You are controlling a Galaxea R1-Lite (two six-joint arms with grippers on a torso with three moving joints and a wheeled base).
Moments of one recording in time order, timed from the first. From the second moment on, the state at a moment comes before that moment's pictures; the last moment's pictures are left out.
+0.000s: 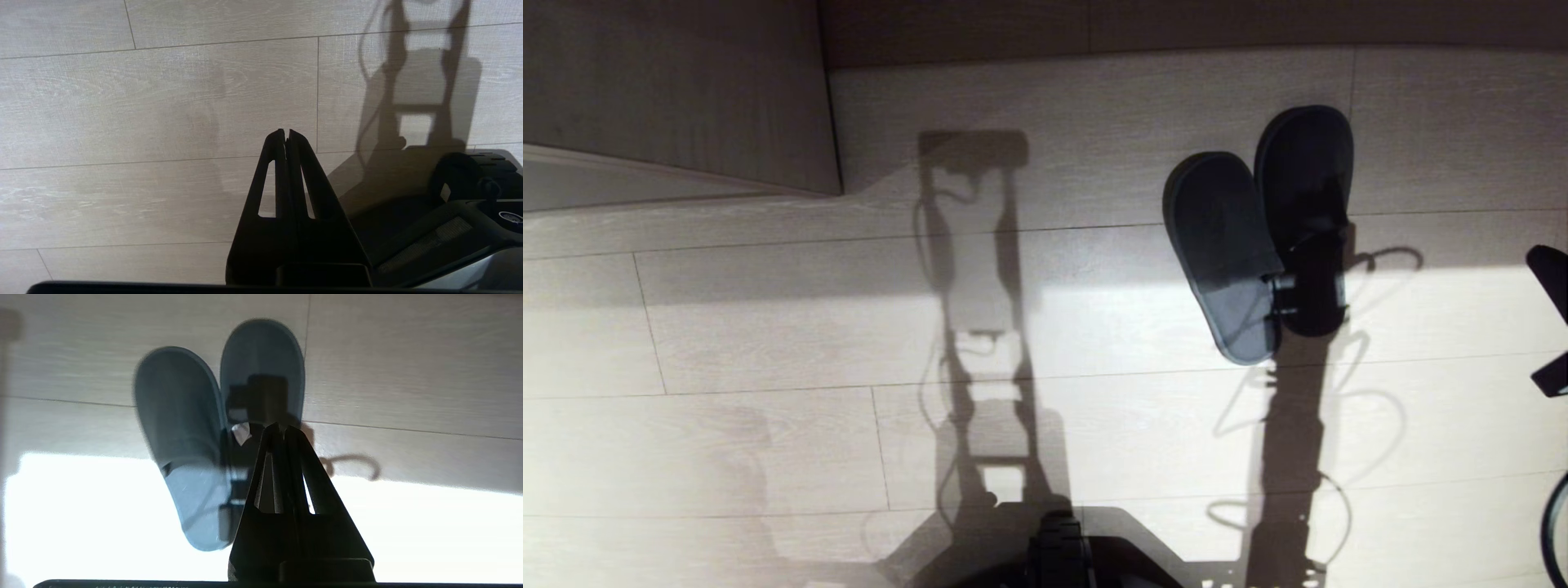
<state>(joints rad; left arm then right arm) 0.00 0.00 0.00 0.00 0.00 0.00 -0.01 1.09 -0.23 -1.25 0.05 -0.08</state>
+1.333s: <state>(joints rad) 0.00 0.00 0.00 0.00 0.00 0.00 0.01 0.00 0.00 0.00 0.01 -0.10</state>
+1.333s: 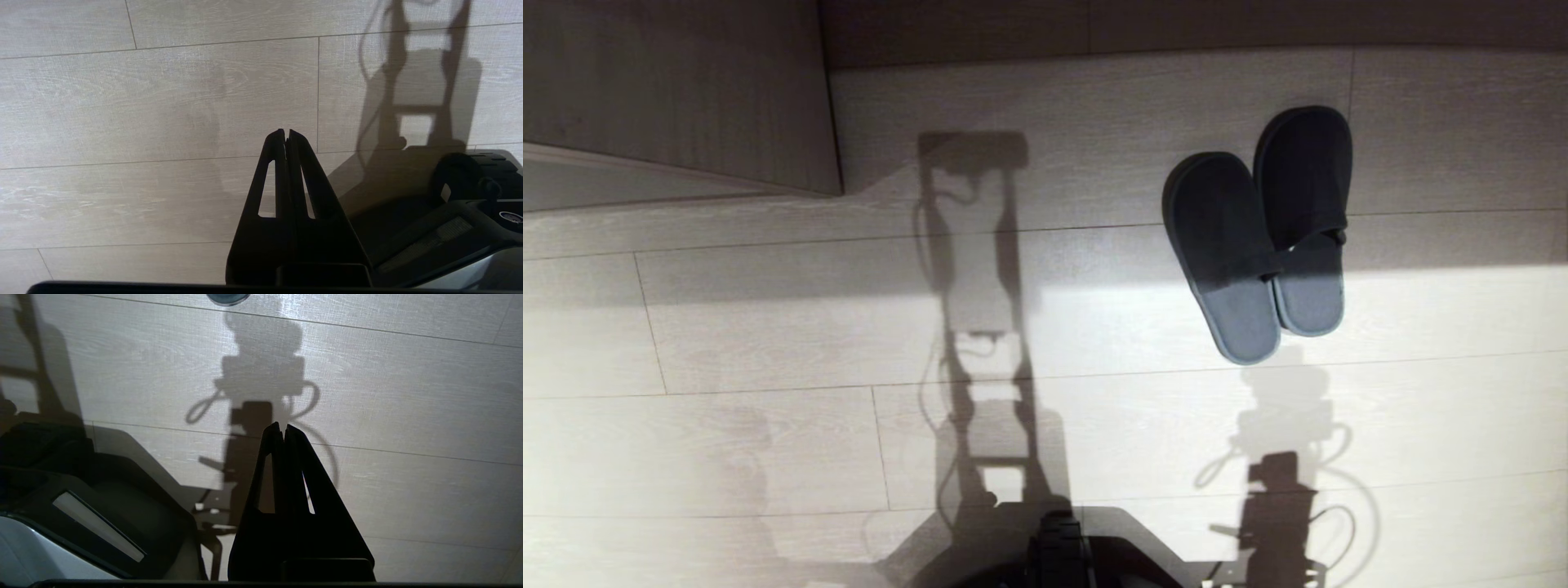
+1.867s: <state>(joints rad) 0.00 0.00 0.00 0.00 0.00 -0.01 0.00 0.00 0.00 0.00 0.01 -0.09</state>
